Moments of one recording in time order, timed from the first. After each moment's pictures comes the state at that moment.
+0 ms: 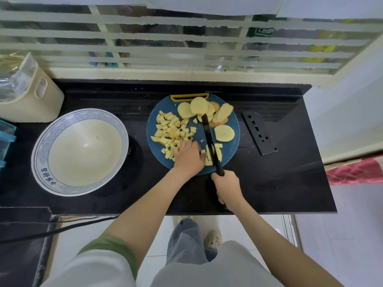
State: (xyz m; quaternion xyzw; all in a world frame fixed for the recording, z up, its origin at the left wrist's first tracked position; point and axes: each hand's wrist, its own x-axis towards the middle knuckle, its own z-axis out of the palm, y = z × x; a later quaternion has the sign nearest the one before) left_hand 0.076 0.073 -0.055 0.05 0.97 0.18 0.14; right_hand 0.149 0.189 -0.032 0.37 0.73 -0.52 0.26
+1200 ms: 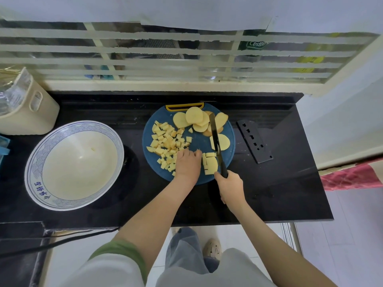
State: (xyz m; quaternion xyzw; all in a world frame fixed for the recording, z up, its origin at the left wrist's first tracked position) left_hand 0.068 0.088 -0.052 0.16 0.97 -0.11 0.15; right_hand 0.132 0.205 -0.034 0.34 0.76 -0.52 0.17
